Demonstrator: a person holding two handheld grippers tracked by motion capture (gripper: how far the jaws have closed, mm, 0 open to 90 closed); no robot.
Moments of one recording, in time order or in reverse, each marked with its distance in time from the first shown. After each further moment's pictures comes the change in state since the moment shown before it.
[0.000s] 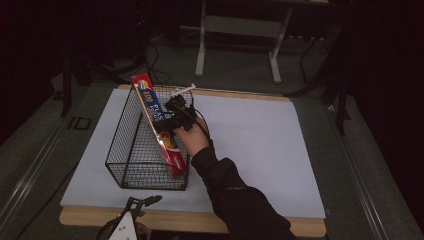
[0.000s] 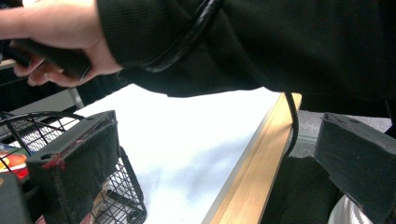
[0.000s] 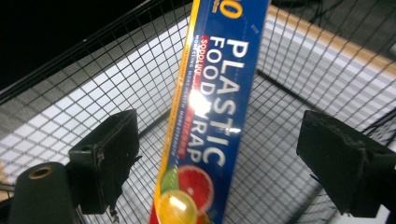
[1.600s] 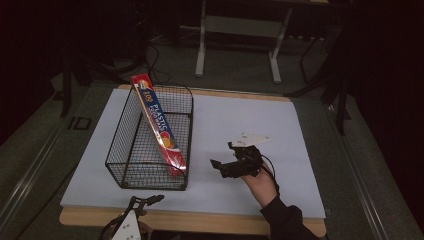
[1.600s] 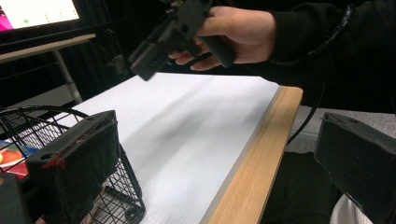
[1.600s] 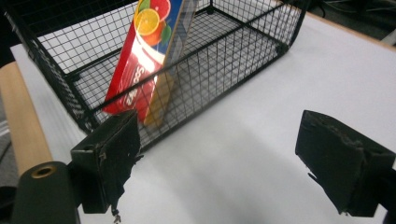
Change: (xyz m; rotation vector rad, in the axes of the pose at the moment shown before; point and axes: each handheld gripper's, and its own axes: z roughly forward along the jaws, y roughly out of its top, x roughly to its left) left arm 0.000 -0.002 0.005 0.021 -0.002 0.001; right arm -0.047 -0.161 -0.120 -0.111 0.003 -0.058
